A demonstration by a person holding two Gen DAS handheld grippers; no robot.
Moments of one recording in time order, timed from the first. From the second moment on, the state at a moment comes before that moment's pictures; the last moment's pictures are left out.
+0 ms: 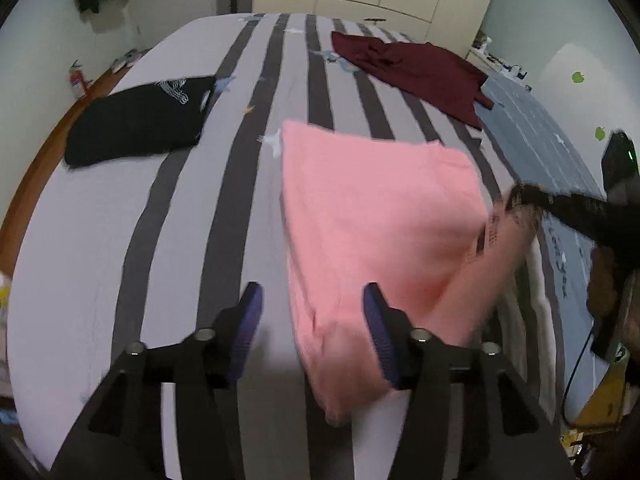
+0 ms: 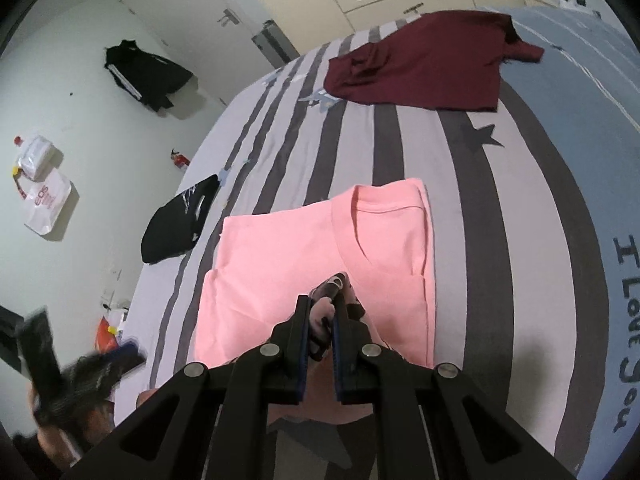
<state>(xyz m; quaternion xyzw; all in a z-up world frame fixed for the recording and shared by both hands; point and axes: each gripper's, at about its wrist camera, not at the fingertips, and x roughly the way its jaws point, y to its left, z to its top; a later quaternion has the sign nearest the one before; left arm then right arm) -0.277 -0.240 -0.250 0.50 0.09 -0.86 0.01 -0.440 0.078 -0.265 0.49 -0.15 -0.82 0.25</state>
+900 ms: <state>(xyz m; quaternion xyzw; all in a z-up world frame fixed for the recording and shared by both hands) -0.250 -0.224 -0.272 0.52 0.17 -0.84 -0.01 -0.438 0.071 -0.261 0.49 -0.16 -0.82 0.24</state>
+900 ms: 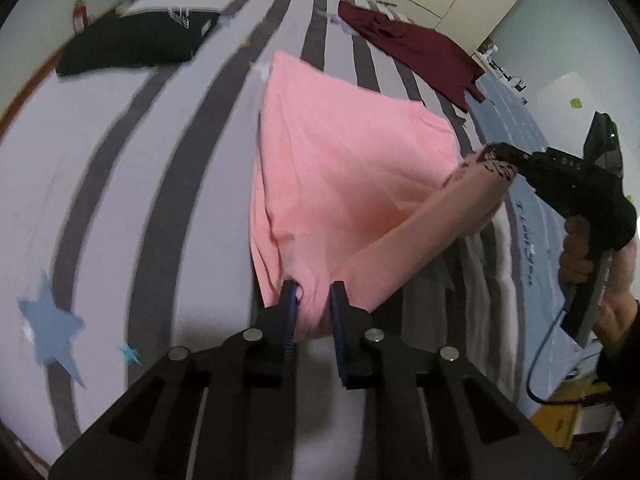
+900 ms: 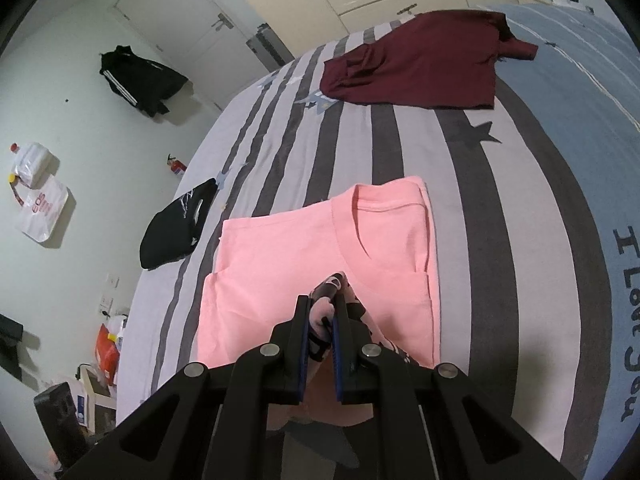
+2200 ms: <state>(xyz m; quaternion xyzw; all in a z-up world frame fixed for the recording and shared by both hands) -0.447 -0.278 -0.300 0.49 0.09 -0.87 0.01 -0.549 0.083 -0.299 0.48 -0.10 -0.86 0.17</state>
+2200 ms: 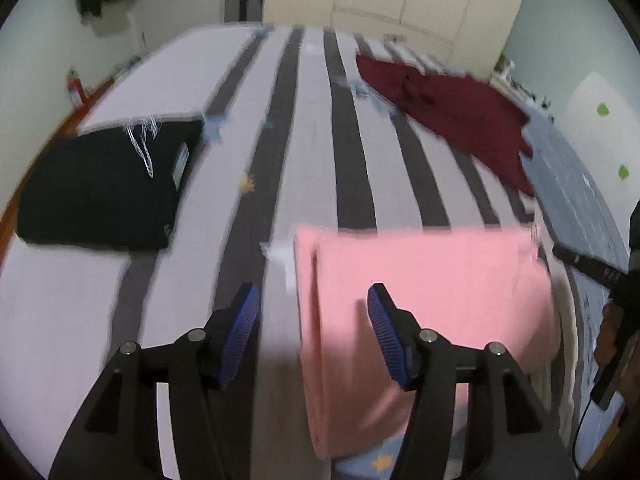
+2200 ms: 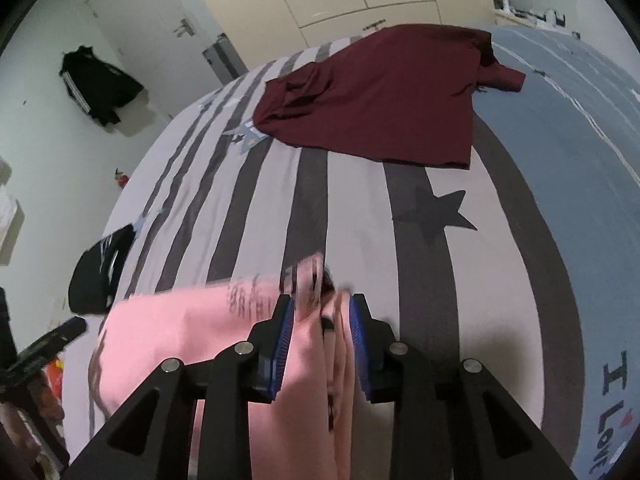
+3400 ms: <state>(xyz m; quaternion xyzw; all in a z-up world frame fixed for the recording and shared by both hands) -0.481 -0.208 -0.292 0.45 0.03 -0.89 -0.03 -0.524 0.022 -0.290 0.43 -0.03 -0.87 0.23</state>
